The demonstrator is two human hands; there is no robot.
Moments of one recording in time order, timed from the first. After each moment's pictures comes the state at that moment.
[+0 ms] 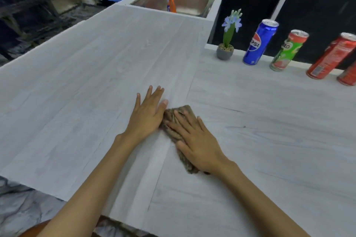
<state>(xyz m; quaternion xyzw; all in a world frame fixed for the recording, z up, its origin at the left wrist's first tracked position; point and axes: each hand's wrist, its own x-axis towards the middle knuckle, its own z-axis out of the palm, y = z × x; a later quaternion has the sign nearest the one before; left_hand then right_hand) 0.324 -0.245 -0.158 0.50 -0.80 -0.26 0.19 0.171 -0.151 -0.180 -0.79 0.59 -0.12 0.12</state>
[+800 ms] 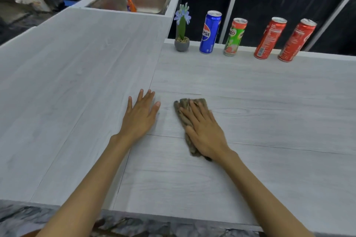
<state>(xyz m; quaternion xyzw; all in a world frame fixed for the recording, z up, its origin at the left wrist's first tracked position) 0.268 -0.201 -0.168 0.47 -0.84 -0.24 0.13 0.102 -0.085 -0.180 -0.66 0.73 -0.14 0.09</state>
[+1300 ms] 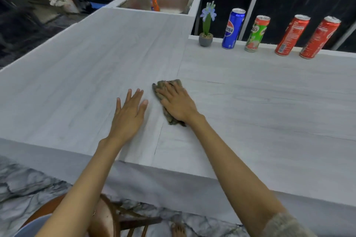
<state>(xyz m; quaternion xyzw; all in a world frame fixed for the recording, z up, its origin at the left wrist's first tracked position) 0.382 -0.157 -0.160 0.52 -0.79 -0.24 0.20 0.210 -0.164 -0.173 -0.71 0.68 -0.12 0.14</state>
